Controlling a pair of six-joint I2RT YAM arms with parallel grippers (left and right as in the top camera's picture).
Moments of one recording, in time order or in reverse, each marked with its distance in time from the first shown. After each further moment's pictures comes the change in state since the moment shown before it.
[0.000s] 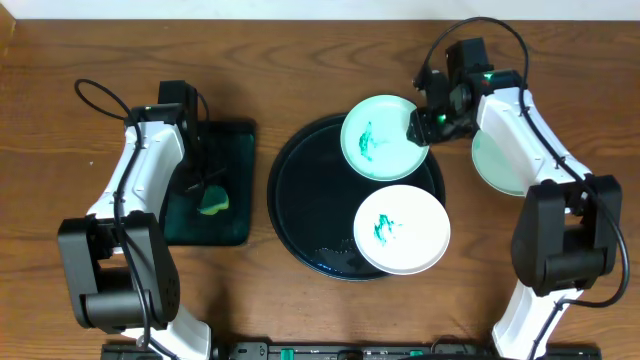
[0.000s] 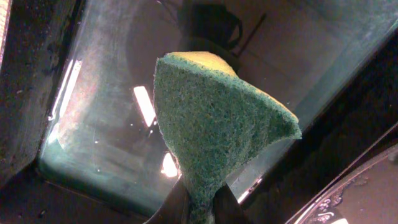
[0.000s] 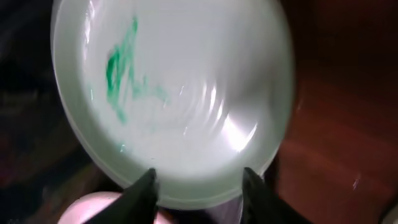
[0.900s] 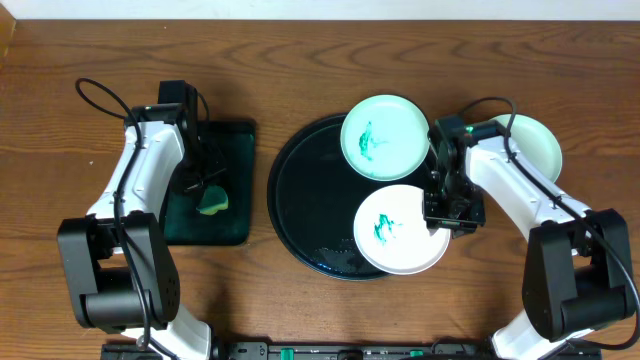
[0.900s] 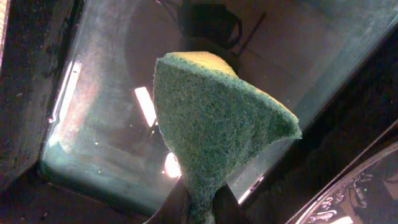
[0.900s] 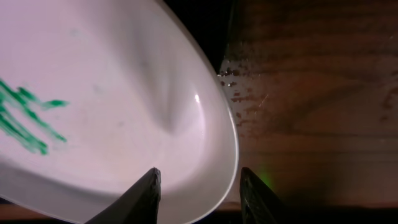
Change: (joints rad) left arm 0.000 0.000 0.000 -0.001 0.000 0.019; right arm 0.091 -0.204 -0.410 -0.290 0.182 0.450
